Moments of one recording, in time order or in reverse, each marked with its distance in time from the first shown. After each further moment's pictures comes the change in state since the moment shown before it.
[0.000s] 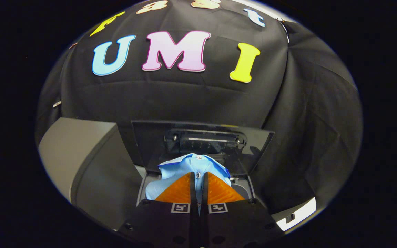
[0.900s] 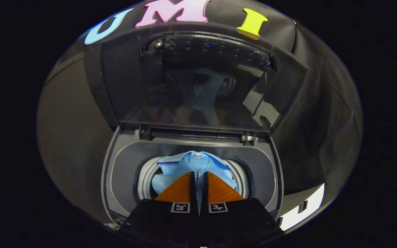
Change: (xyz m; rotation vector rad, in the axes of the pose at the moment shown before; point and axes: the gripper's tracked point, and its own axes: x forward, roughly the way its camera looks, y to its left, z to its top) arm 0.089 -0.003 -0.153 -0.014 0.292 -0.019
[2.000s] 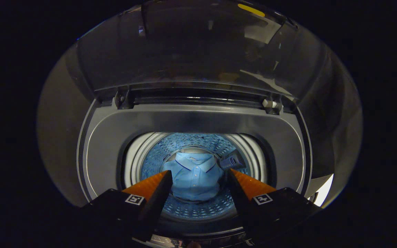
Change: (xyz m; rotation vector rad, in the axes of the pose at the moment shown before) arm 0.046 0.004 -0.055 0.030 0.216 0.047
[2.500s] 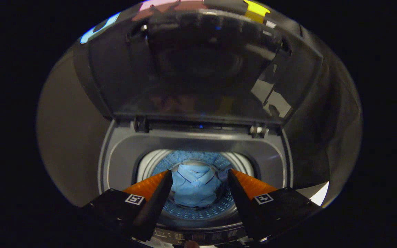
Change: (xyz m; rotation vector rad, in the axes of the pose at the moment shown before) arm -0.053 -0.006 0.056 -0.025 -0.155 0.018
